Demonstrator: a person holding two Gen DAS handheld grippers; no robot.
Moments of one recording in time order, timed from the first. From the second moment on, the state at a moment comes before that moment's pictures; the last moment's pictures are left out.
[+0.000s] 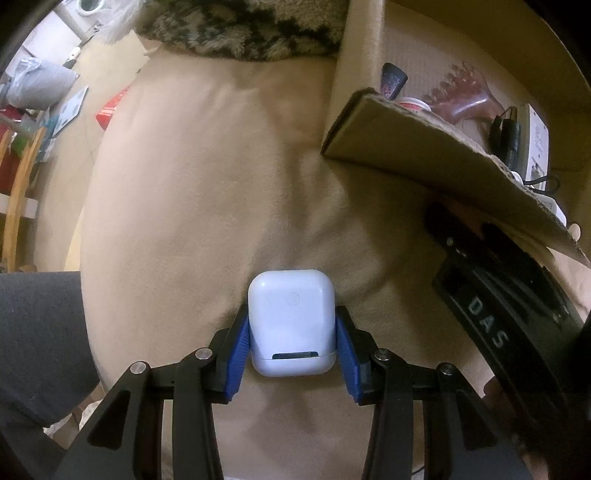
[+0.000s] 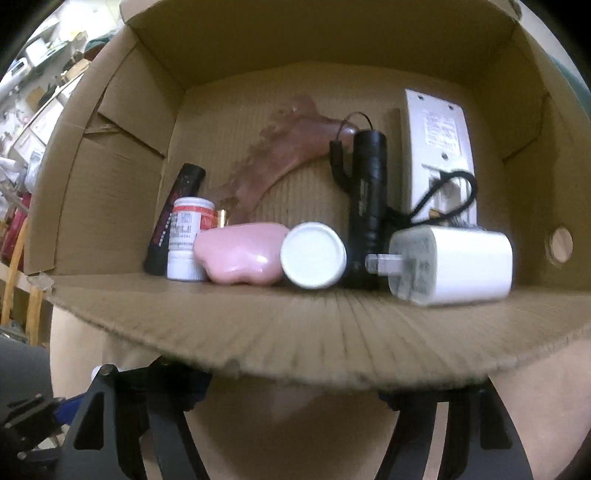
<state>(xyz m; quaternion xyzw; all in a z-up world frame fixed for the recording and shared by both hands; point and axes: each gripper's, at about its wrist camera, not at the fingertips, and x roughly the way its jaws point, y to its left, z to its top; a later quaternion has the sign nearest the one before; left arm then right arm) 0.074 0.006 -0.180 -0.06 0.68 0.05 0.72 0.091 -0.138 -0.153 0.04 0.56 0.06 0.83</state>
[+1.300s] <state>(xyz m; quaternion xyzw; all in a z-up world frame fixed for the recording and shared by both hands) 0.048 -0.009 -0.122 -0.05 0.63 0.02 0.78 0.036 -0.206 -0.077 0.14 0.54 0.13 0.82</state>
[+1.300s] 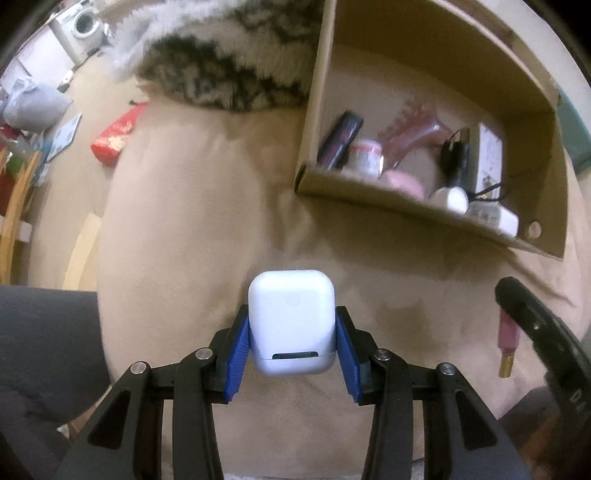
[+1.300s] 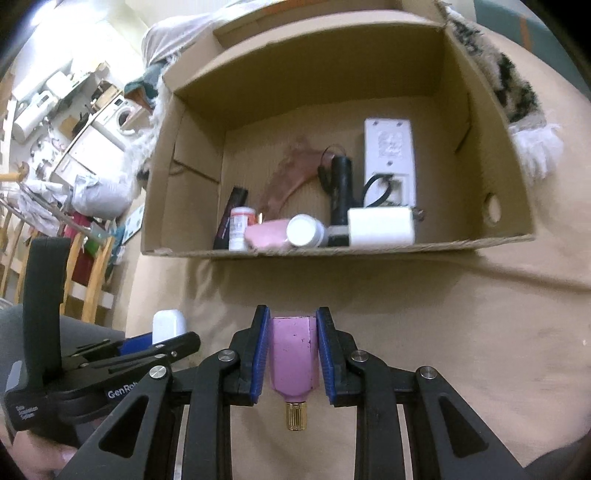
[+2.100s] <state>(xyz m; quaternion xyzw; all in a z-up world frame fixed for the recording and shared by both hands) 0.150 -0.079 -0.036 0.05 0.53 -0.03 0.85 0.125 -0.262 -0.021 0.16 0.47 0.12 0.86</state>
